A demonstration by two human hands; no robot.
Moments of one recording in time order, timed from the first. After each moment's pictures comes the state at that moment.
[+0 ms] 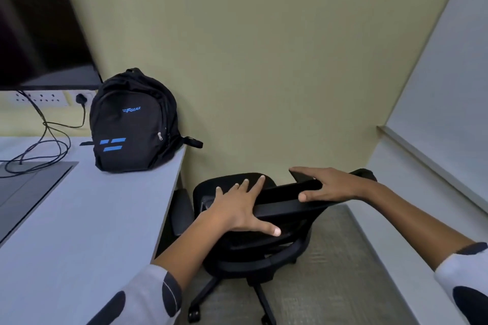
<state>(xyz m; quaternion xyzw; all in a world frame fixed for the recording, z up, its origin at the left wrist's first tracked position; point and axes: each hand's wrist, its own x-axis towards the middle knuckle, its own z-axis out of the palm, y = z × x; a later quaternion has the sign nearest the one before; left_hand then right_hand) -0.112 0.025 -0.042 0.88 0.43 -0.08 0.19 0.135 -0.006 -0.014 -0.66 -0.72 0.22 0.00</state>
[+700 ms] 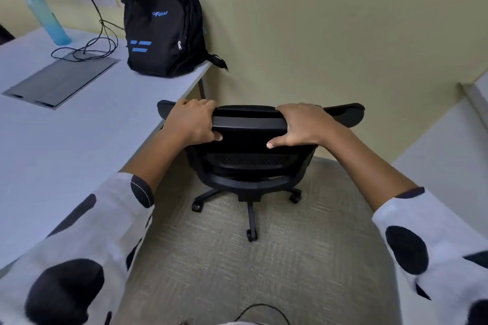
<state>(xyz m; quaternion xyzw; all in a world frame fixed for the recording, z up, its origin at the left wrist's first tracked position) -0.028 -0.015 -0.076 0.78 0.62 -0.01 -0.02 0.223 0.006 -0.076 -0.49 -0.87 0.06 0.00</state>
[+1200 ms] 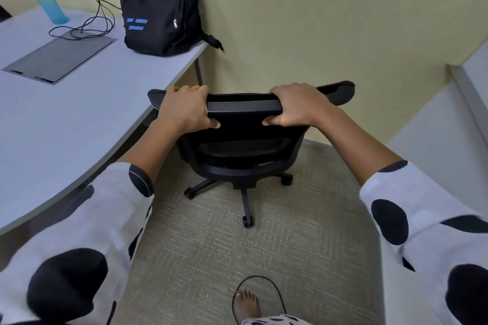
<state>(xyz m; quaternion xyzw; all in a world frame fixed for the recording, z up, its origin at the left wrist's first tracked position) 0.000 -0.087 -0.075 0.75 0.66 0.00 -0.03 0.247 -0.039 -0.078 -0.49 -0.87 0.01 0.01</state>
